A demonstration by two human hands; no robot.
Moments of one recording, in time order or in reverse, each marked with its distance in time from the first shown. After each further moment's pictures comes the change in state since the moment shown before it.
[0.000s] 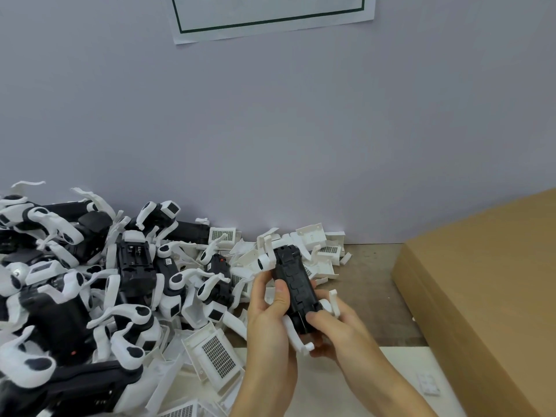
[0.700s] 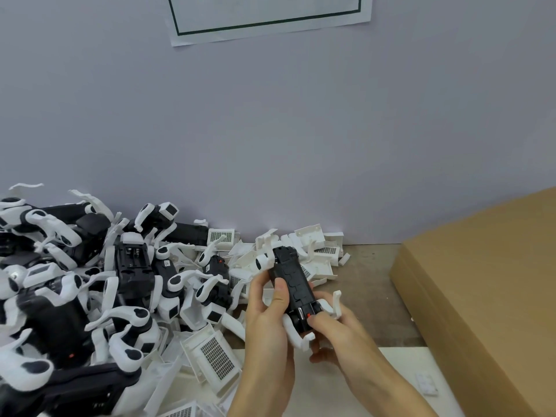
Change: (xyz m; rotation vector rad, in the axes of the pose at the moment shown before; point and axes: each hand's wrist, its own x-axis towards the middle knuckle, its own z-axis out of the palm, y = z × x) left_hand 0.001 -0.002 -0.002 0.008 -0.011 0.024; right_hand 0.004 0.006 -0.003 0.049 -0.013 0.031
